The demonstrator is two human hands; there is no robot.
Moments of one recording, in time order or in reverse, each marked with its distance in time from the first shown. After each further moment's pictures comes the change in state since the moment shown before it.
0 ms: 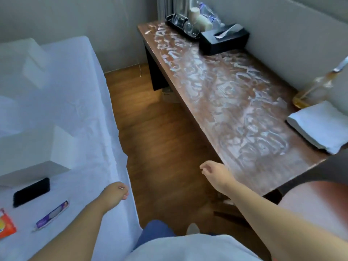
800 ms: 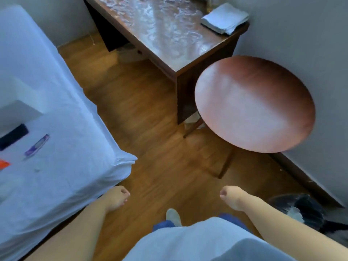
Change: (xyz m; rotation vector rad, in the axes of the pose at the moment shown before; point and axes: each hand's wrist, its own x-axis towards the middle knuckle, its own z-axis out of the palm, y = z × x) left_hand -0.274 -0.278 0.198 0.477 -0.334 0.067; right_hand -0.476 0.268 0.216 -0.192 -0.307 0.460
